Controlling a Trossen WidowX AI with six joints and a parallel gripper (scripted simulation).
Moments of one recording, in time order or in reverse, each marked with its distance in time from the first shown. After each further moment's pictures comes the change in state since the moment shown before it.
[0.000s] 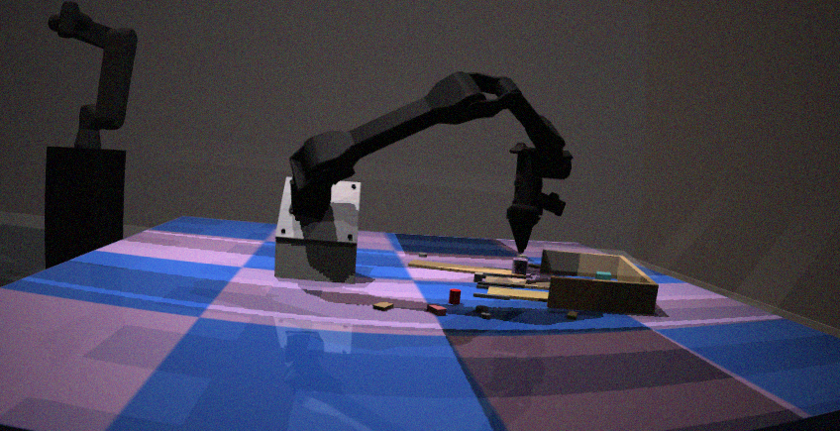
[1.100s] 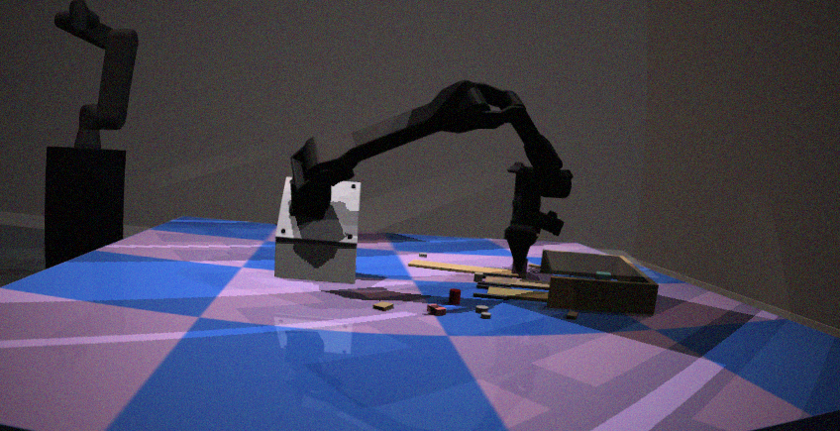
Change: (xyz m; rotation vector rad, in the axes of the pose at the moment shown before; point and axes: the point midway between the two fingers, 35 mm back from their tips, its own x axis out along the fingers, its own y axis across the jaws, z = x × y) arm 0.041 -0.002 0.000 -0.001 0.002 -0.005
